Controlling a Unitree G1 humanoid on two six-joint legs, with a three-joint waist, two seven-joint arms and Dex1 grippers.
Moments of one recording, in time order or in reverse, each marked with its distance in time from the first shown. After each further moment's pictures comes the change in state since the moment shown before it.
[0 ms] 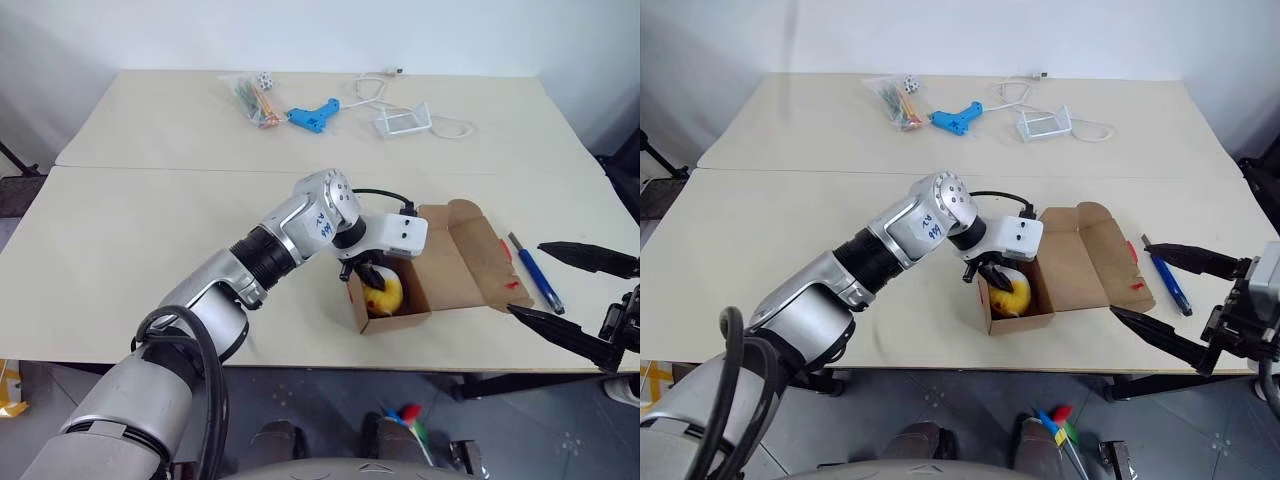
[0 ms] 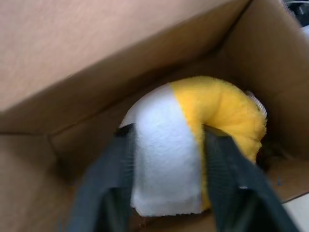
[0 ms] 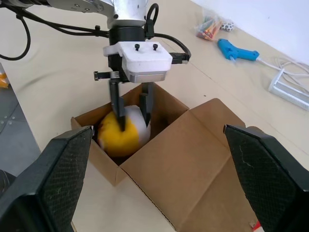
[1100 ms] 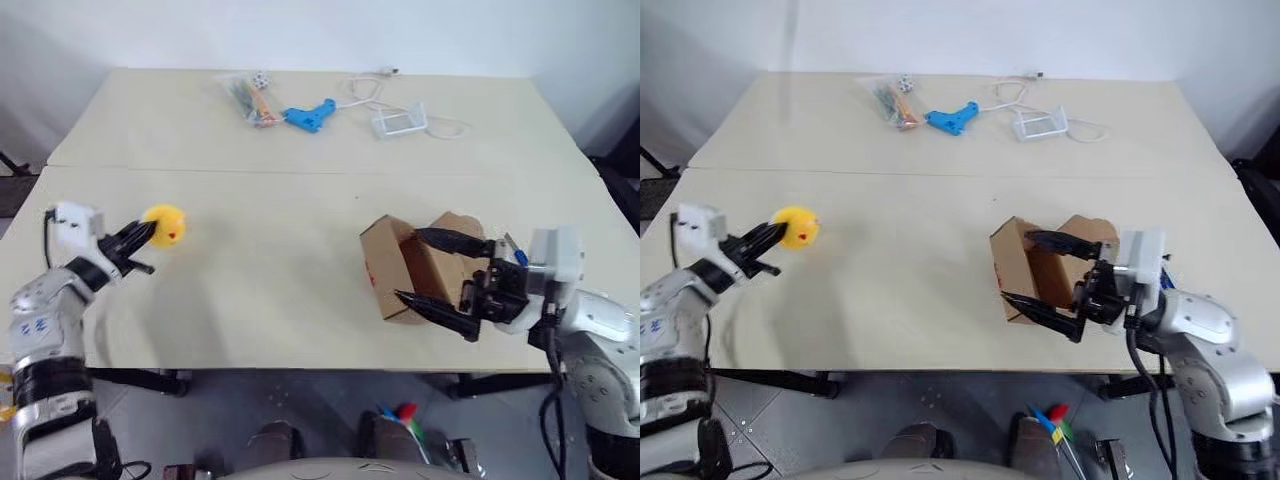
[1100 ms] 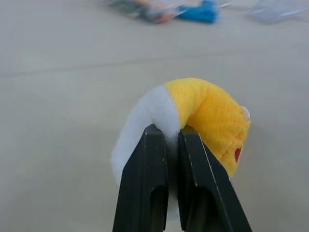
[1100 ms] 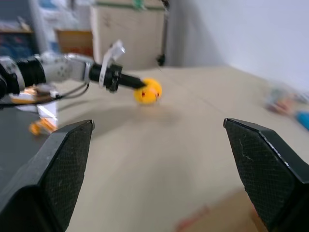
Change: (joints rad) left arm 0.918 0.427 1.216 -0.203 -0.432 -0.193 0.525; right arm -0.412 0.285 0.681 0.162 -0.123 -0.254 -0.019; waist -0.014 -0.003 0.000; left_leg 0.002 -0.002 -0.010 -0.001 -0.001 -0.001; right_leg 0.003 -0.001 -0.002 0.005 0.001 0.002
